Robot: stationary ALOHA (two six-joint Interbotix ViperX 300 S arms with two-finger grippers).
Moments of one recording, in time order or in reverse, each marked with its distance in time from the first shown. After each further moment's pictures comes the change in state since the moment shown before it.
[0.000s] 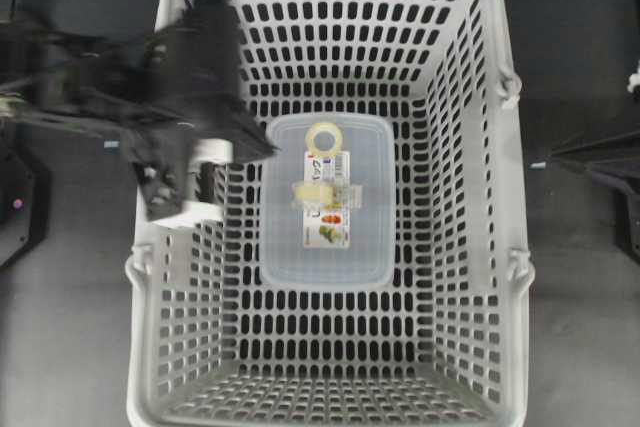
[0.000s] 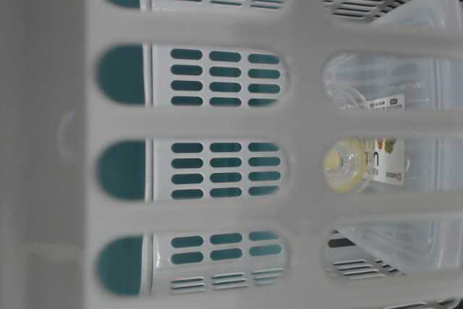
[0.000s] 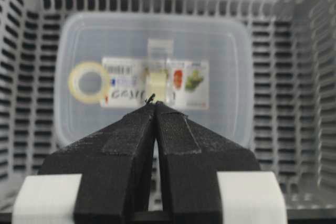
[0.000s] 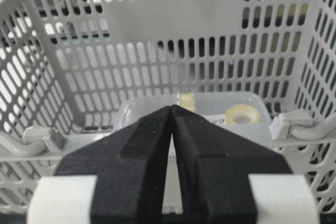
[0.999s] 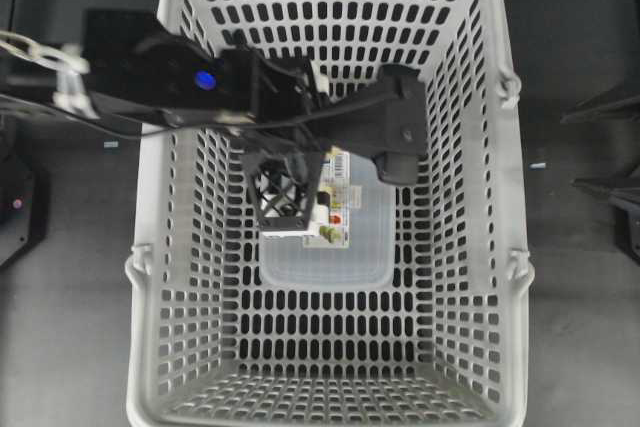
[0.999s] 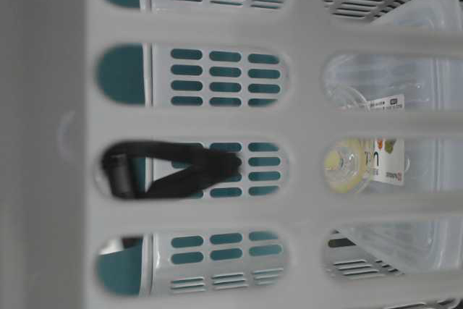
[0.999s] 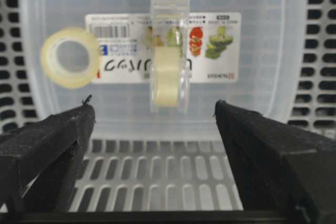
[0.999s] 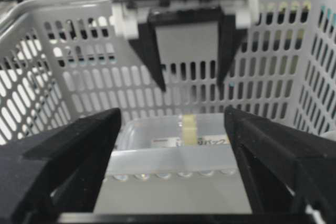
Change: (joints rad) left arm 0.006 0.417 -0.330 0.002 0.371 0.054; right arm 0.000 -0.052 -0.009 0.000 -0.003 0.000
